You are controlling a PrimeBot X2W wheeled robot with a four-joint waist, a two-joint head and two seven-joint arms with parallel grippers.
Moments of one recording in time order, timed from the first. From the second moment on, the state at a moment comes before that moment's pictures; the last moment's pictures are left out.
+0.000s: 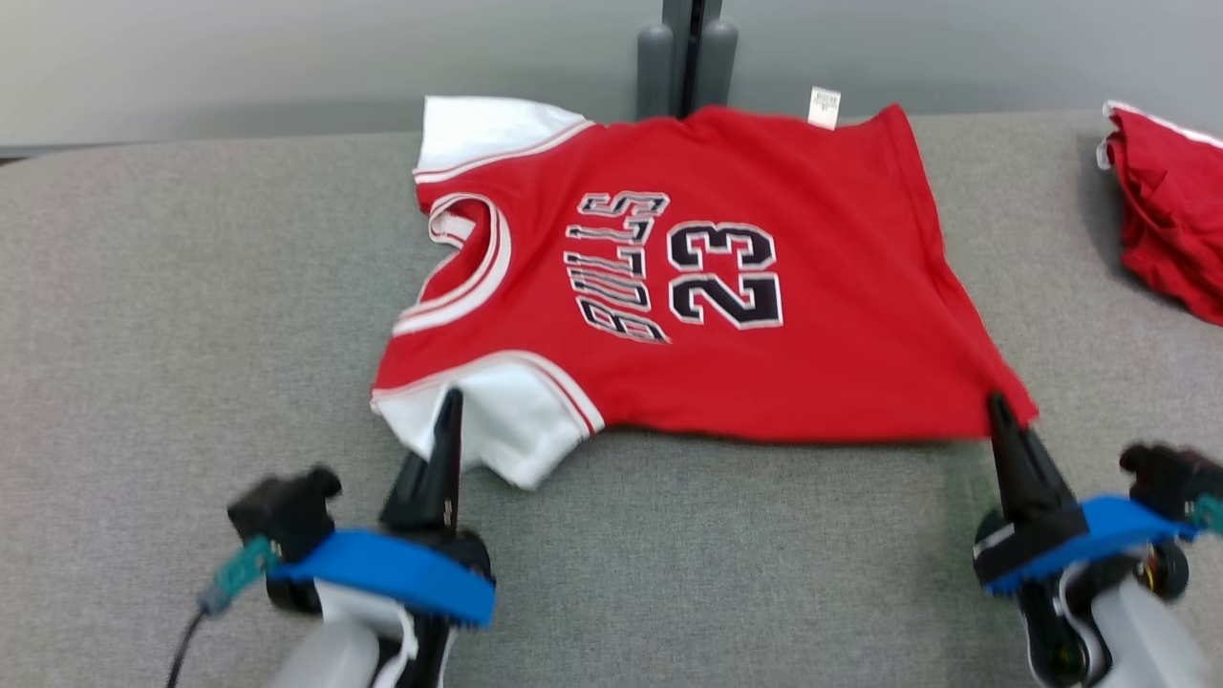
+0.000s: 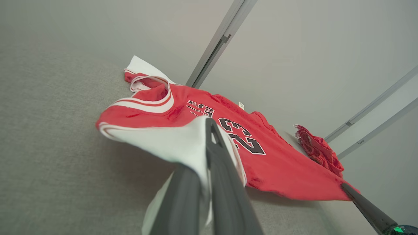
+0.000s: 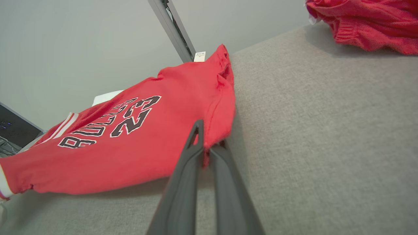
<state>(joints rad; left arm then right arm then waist) -0.27 0.21 -0.47 0.30 -0.83 -0.08 -0.26 -0.35 -0.24 0.17 0.58 0.70 0.13 -0.26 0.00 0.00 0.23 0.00</state>
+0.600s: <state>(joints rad) 0.13 0.28 -0.53 0.03 -0.87 0.04 -0.16 0.08 -0.24 0.03 0.36 0.65 0.13 -0.16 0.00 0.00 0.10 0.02</state>
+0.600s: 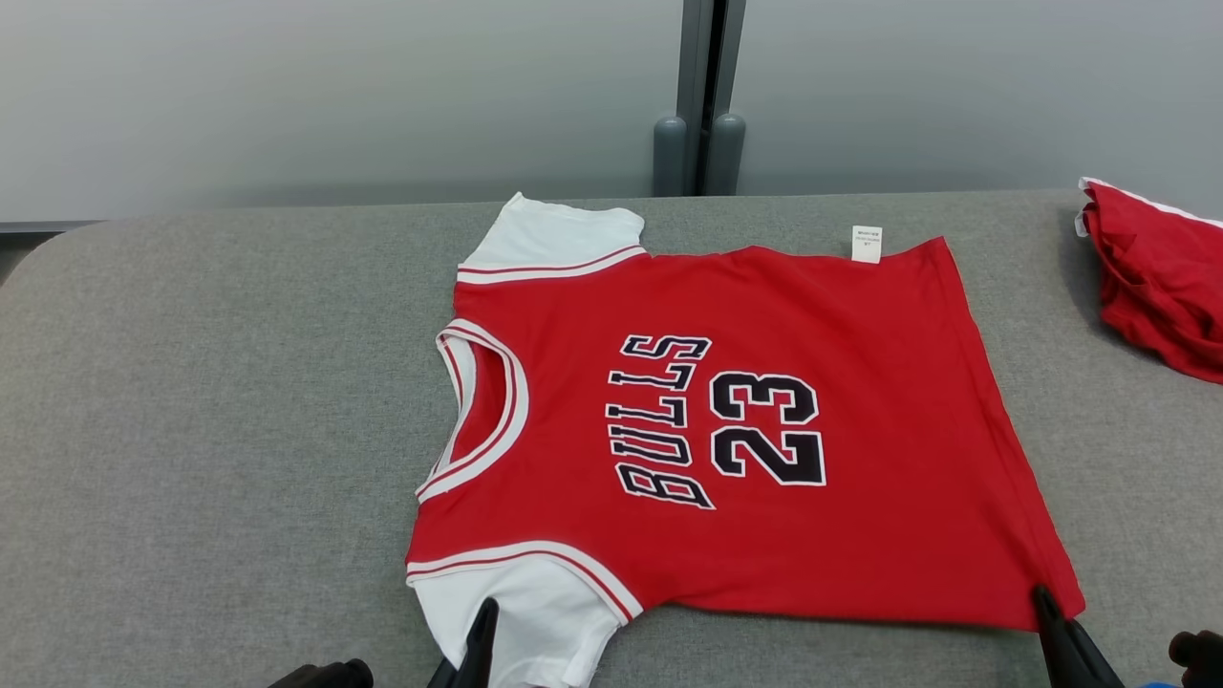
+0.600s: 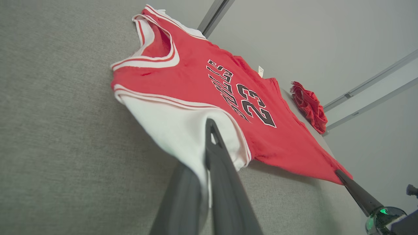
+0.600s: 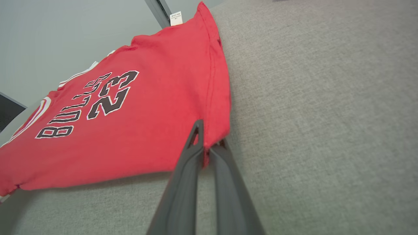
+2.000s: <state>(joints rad) -0.25 0.25 -0.51 0.25 -0.94 -0.09 -0.06 -0.21 -0.23 -0.02 0.38 0.61 0.13 0.15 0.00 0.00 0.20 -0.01</state>
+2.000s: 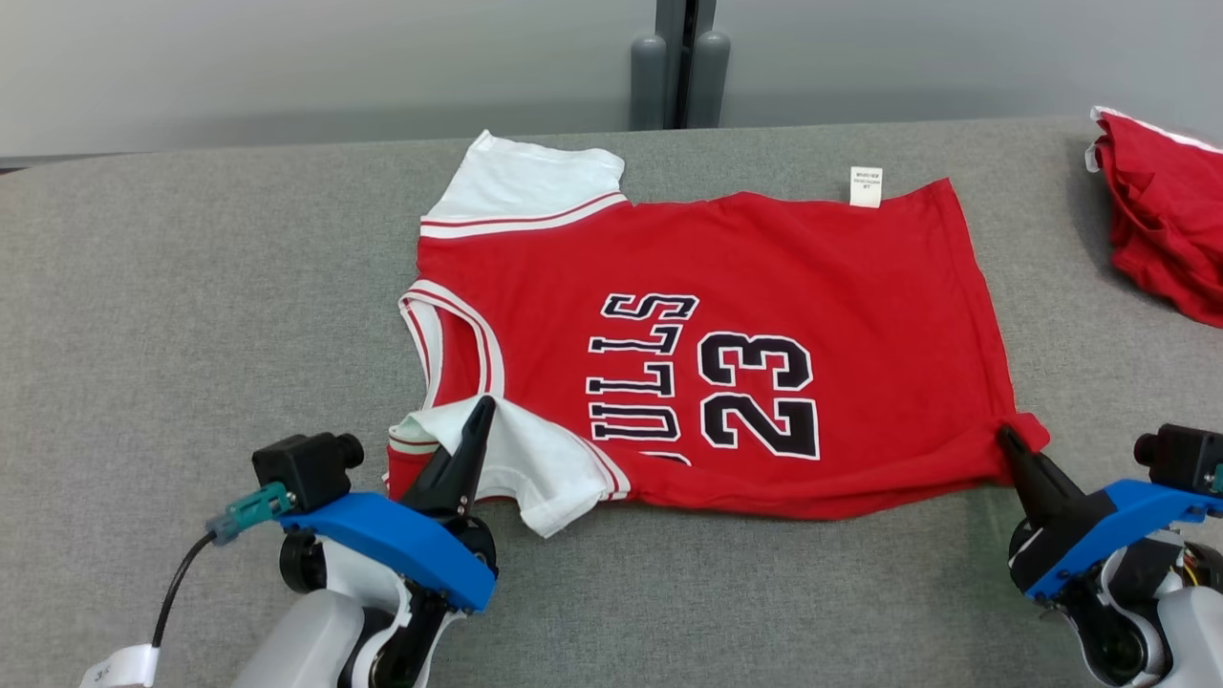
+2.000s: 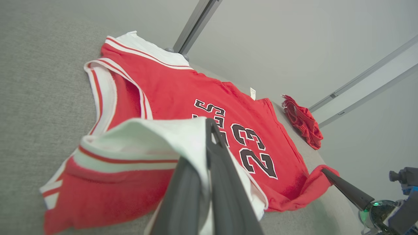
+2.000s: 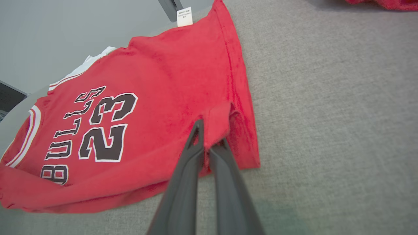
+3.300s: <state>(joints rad) -0.38 0.29 -0.59 0.63 -0.83 -0.10 -0.25 -0.34 -0.35 0.15 0.66 0.58 0.13 -0.07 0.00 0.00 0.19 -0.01</state>
